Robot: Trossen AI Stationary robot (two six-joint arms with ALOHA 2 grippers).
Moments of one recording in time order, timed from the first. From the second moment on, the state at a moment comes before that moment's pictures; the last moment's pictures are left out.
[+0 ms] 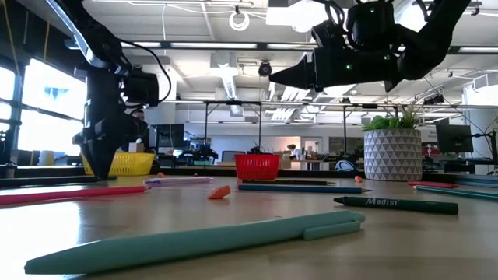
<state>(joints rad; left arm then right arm) 0.78 1.43 0.62 -0.71 0.07 -0.19 -0.24 1.53 0.54 0.96 -0.08 -0.27</state>
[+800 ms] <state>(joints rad) 0.74 1.43 0.78 -0.78 0.04 -0.15 -0.24 1.53 0.54 0.96 -0.07 -0.31</state>
